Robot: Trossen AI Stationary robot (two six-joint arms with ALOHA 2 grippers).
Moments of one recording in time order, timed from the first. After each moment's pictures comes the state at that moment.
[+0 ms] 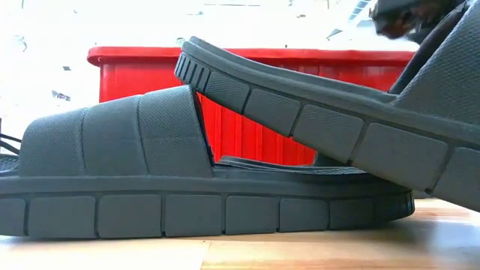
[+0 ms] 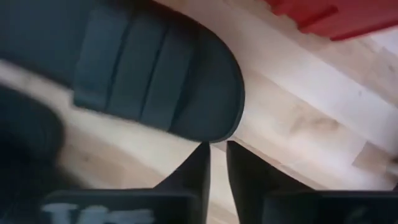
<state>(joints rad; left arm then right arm) -0.41 0.72 0.84 0.09 -0.19 0.00 0.57 1.65 1.23 -1.19 0.19 1.59</state>
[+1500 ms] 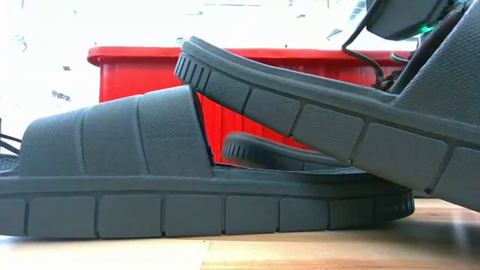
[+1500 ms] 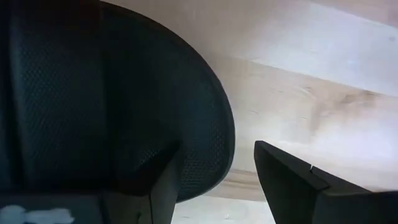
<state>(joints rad) -0.41 0.72 0.84 0.01 -0.13 -0.05 0.49 1.84 1.06 -1.00 0.14 1.81</state>
